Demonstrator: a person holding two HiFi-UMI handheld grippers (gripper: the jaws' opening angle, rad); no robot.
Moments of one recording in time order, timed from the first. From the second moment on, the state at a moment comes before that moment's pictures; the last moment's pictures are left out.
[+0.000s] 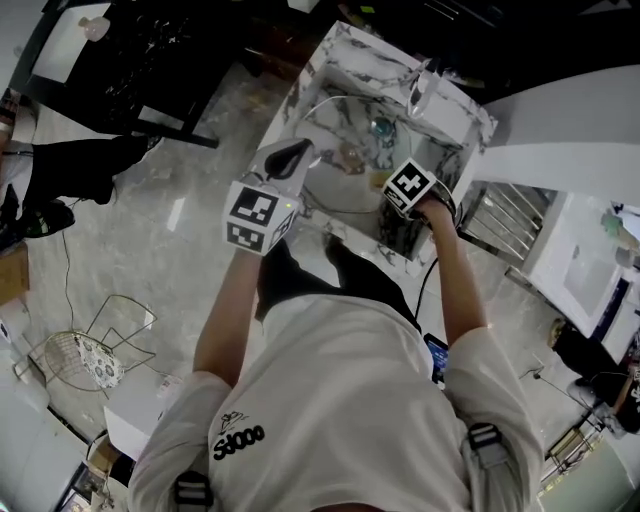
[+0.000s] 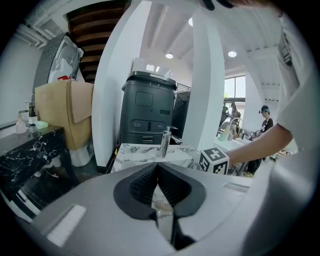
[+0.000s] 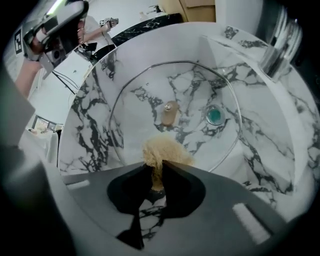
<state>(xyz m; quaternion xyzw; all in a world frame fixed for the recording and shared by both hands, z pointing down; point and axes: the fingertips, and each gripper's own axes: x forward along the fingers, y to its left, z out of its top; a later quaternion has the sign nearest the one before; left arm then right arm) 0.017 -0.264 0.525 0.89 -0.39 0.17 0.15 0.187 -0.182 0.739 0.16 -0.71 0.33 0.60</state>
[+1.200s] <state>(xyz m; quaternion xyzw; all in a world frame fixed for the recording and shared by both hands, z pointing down) 0.016 -0.276 0.541 0.89 -0.38 0.19 0.17 0.189 -0.305 0.768 0.29 -0.70 0.23 0.61</state>
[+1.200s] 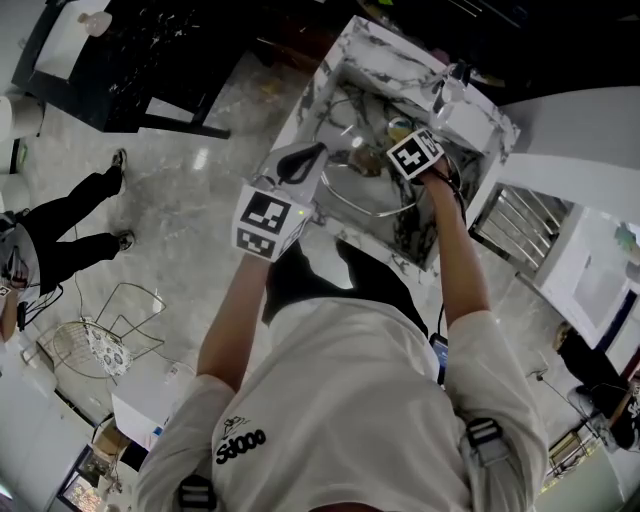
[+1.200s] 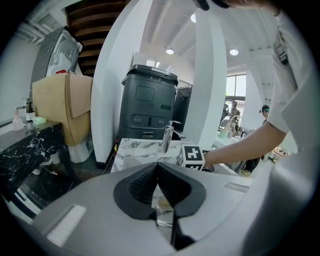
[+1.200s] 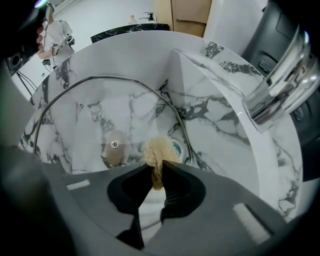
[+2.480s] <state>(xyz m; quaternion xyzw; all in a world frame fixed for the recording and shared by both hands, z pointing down) -0.006 -0.272 0.537 0.88 -0.40 0.19 0.17 0.056 -0.260 0.723 0.18 -0.82 0.12 0.53</state>
